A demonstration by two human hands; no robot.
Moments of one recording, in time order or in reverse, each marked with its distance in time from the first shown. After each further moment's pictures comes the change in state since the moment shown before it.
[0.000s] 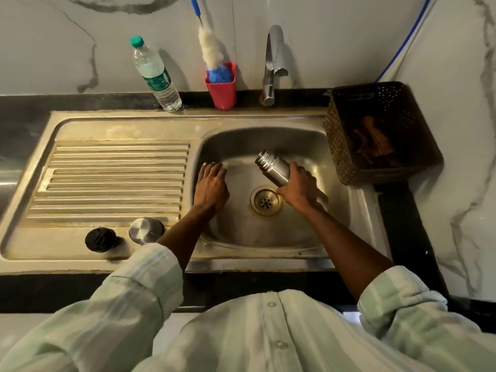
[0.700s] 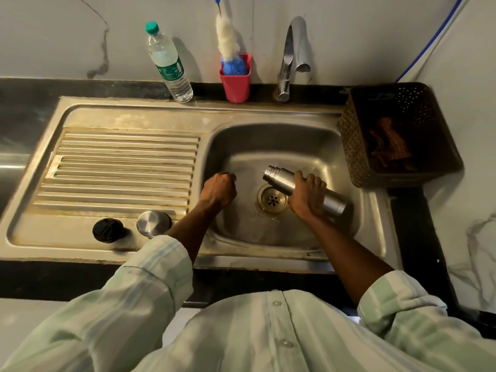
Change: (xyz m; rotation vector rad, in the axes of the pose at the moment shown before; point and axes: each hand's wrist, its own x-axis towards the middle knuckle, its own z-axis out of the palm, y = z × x) left_hand 0.001 -0.008 0.001 -0.091 -0.154 -0.071; right_hand -0.002 0.012 0.035 -0.354 0.046 -0.031
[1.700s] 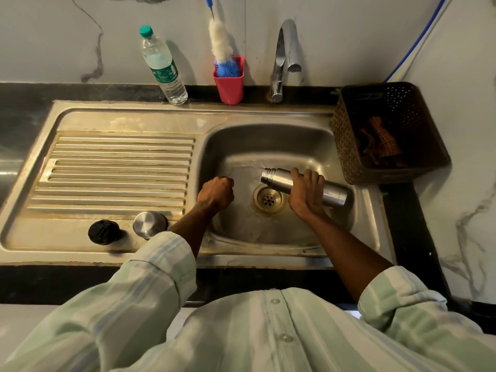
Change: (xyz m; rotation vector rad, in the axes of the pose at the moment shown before) left_hand -0.003 0.004 0.004 0.078 -0.108 -0.011; right_hand -0.004 0.008 -0.012 -0.093 0.047 -0.050
